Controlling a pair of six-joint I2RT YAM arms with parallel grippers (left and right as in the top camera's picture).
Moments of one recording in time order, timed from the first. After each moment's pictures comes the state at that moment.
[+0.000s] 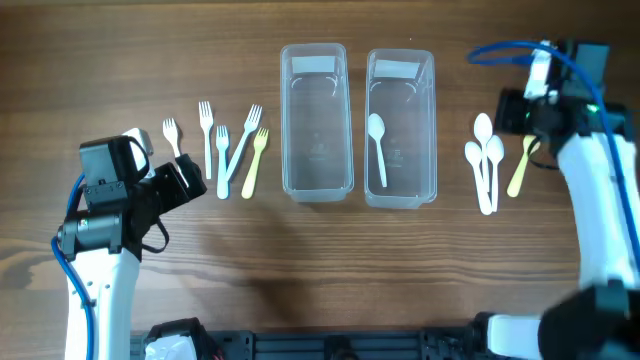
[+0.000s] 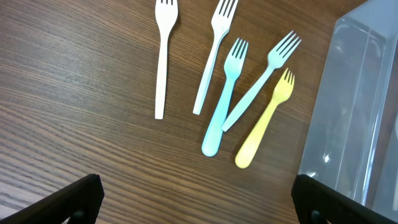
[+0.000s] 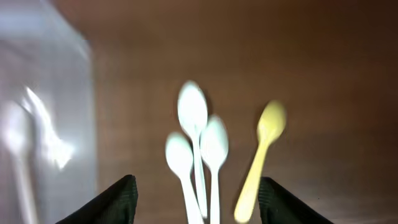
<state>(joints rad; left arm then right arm) 0.16 1.07 0.87 -0.80 0.12 -0.30 -0.15 1.56 1.29 -0.81 0.04 -0.03</state>
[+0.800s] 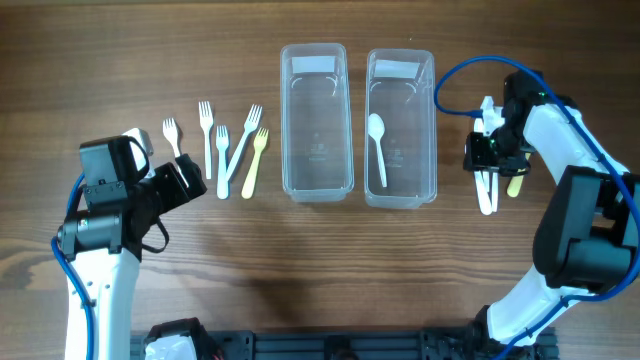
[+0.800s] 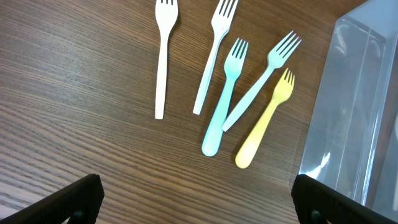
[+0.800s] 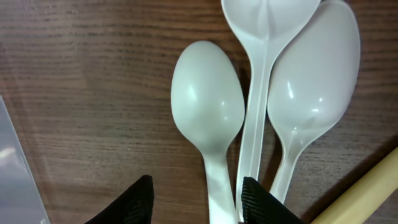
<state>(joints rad) 0.16 1.07 0.87 -0.80 0.12 -0.30 -0.15 1.91 1.26 -0.87 -0.07 -0.12</state>
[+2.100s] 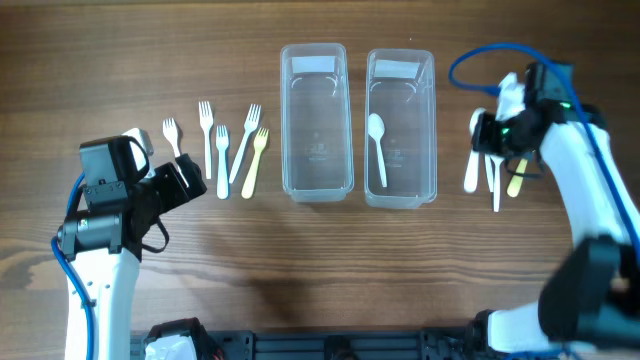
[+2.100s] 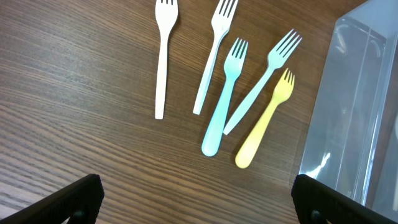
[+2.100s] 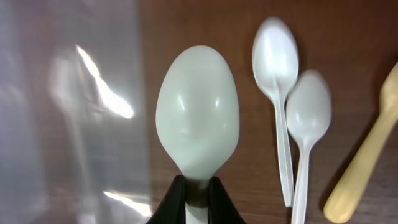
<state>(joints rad) 0.16 1.07 0.87 -0.80 0.12 -0.30 -0.15 1.61 1.22 -0.81 -0.23 0.03</state>
